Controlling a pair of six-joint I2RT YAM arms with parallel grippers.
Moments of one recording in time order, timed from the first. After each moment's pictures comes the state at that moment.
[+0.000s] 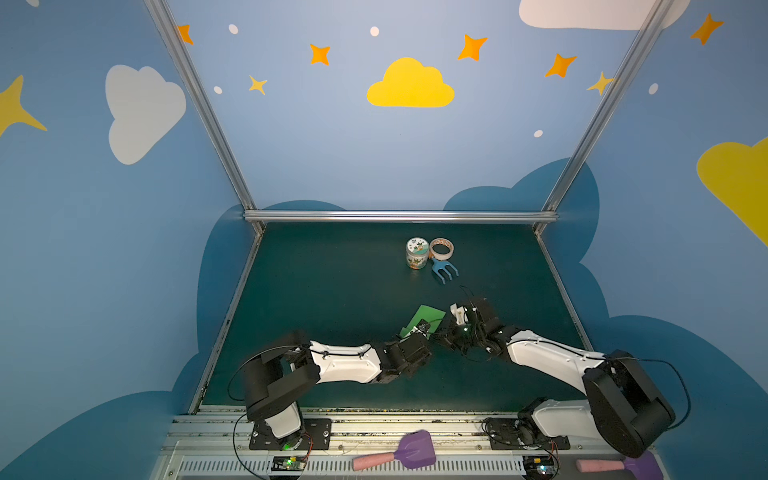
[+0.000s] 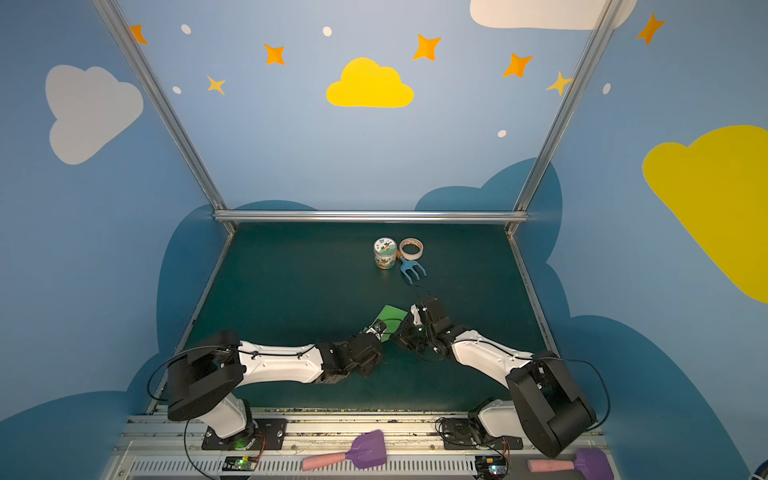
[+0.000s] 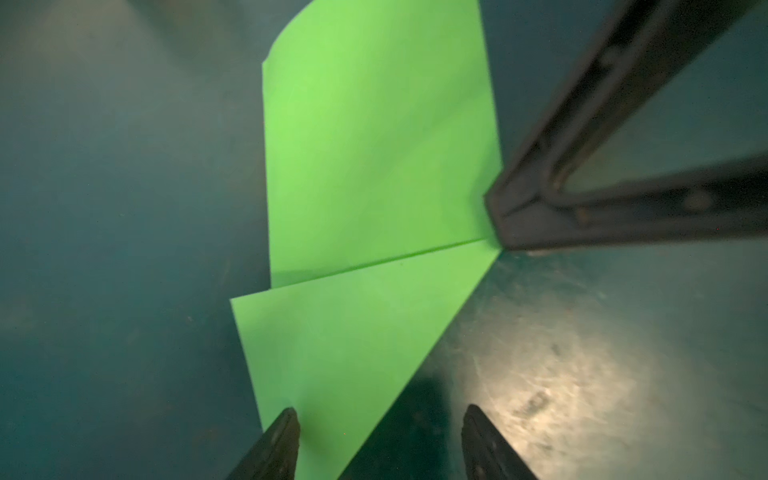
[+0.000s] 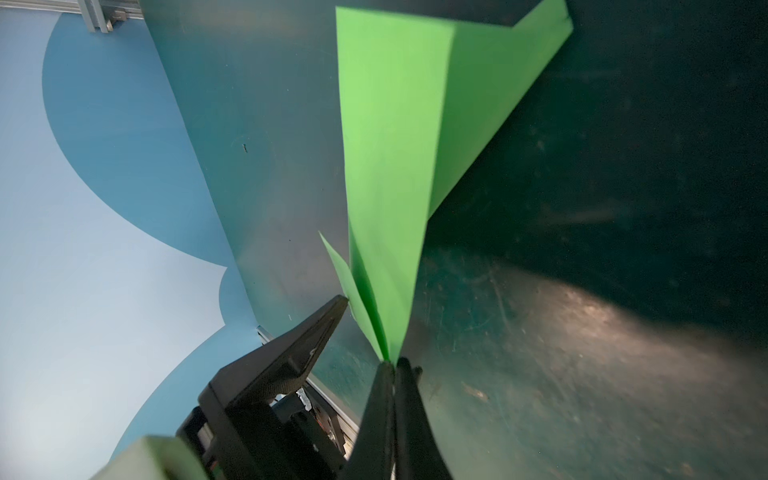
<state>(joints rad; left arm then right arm) -1.12 1.67 0.81 -0.12 -0.41 -0.30 0.59 1.33 0.55 -0.07 -0.46 1.09</state>
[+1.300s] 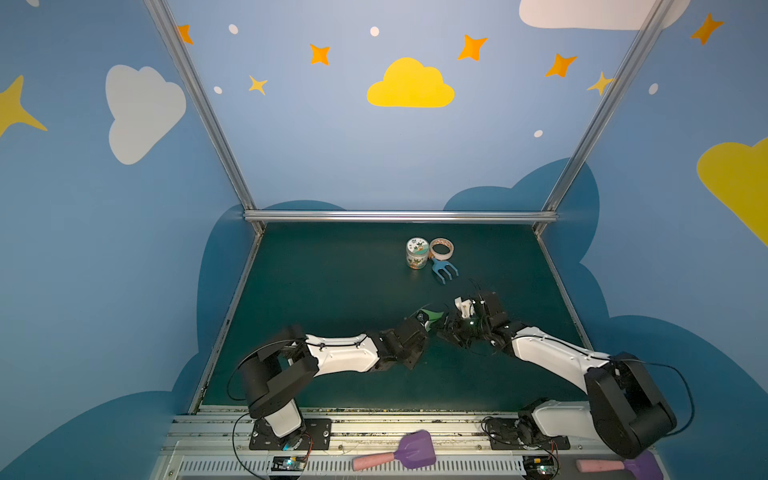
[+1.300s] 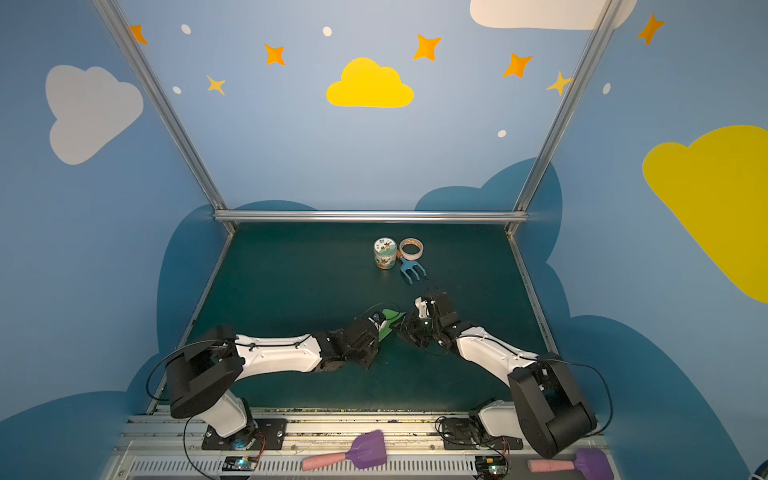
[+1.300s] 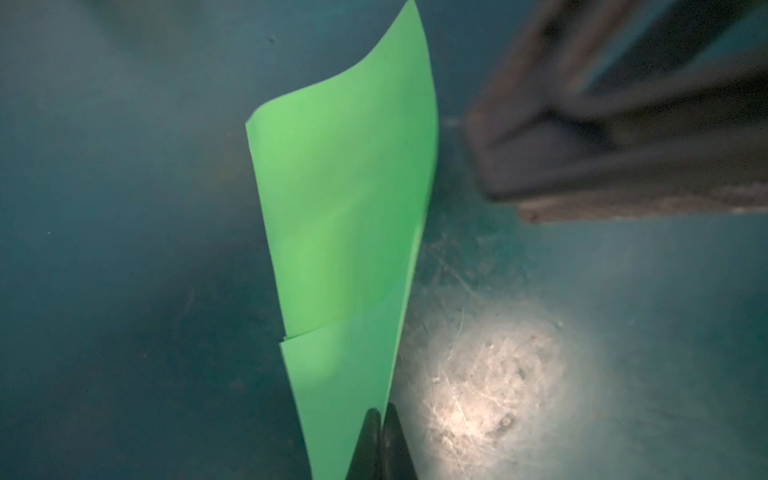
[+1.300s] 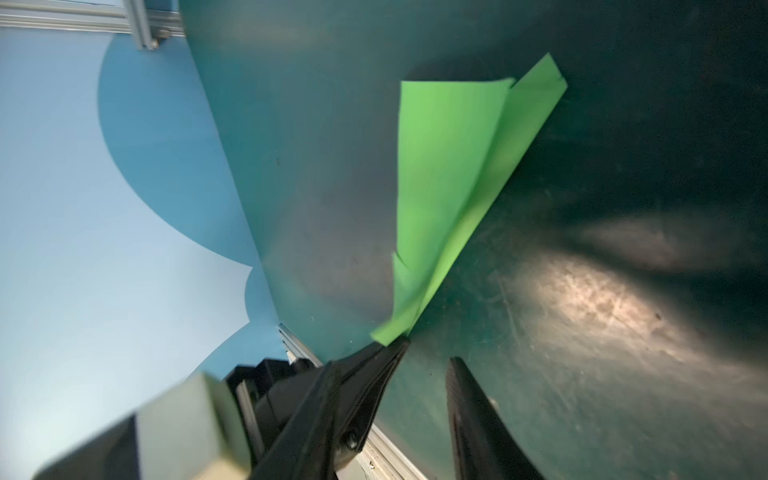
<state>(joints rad) -1.00 1.65 0.84 -0.12 -0.13 -0.34 0.49 1.29 0.58 -0.08 -0.55 1.04</state>
